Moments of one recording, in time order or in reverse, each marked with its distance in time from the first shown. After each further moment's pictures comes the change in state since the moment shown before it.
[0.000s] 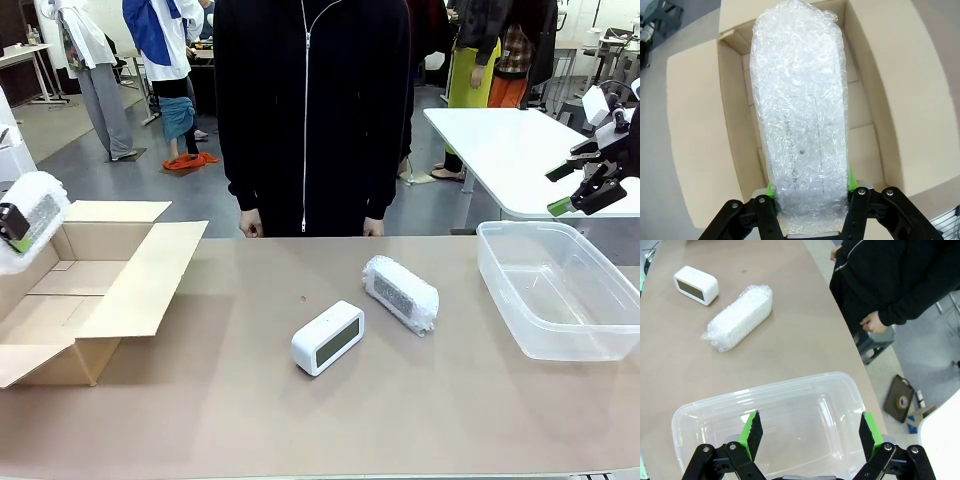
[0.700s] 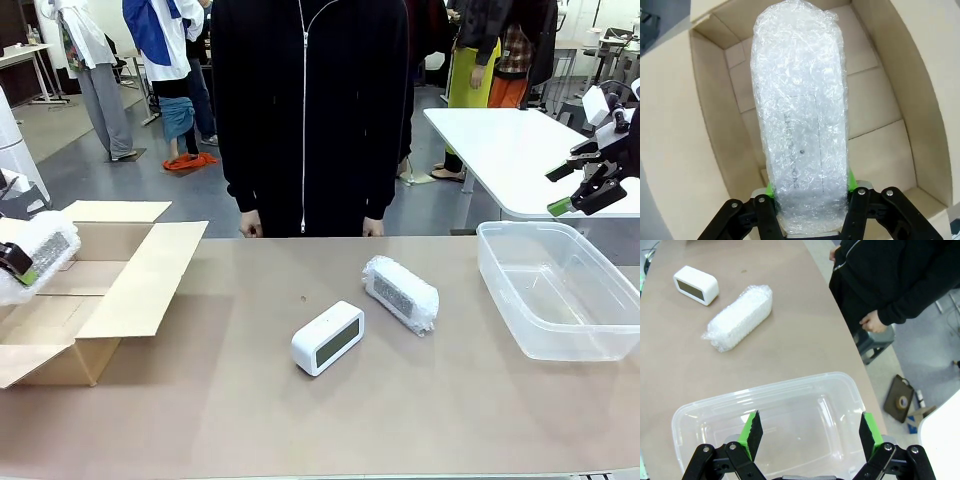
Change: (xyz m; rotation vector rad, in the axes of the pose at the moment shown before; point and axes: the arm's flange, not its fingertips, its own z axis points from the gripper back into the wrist) left arm -0.010 0.040 -0.086 -0.090 0.037 -0.088; right arm 0.000 0.000 0.000 0.000 0.000 0.000
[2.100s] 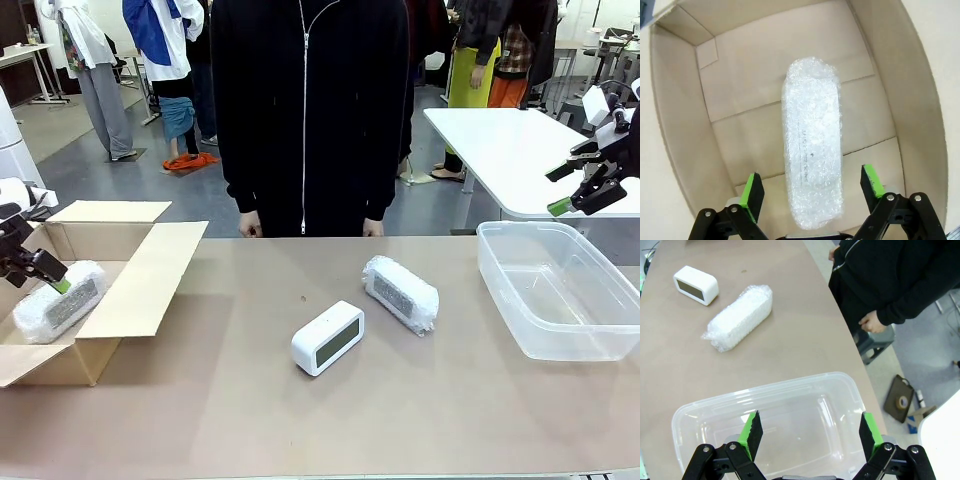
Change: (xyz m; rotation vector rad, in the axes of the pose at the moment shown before) left arm 0.015 -0.012 -0.040 -0.054 0.046 0.052; right arm 0.000 0.000 0.000 0.000 0.000 0.000
